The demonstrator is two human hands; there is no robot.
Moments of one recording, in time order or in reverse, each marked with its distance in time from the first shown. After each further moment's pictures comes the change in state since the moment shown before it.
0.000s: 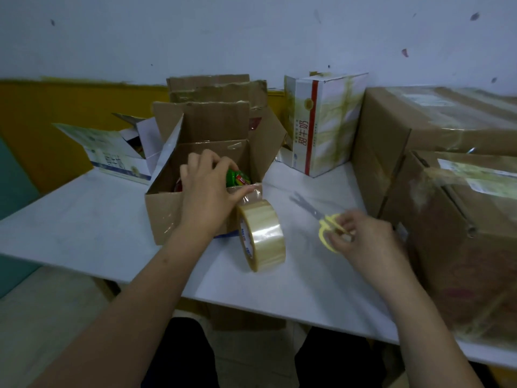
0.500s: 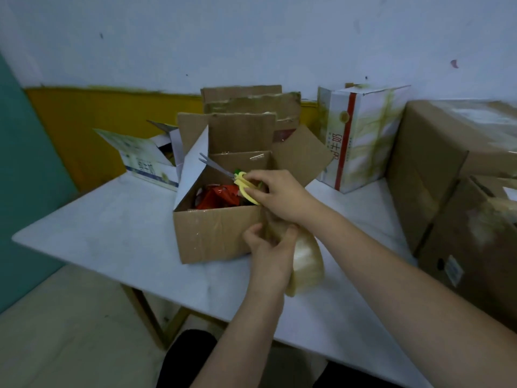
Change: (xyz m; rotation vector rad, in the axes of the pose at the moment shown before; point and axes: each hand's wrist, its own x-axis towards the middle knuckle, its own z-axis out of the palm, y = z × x) left_hand -0.056 0.083 -0.009 -1.235 -0.256 -1.070; right_hand 0.119 -0.139 0.101 0.186 -0.333 -0.731
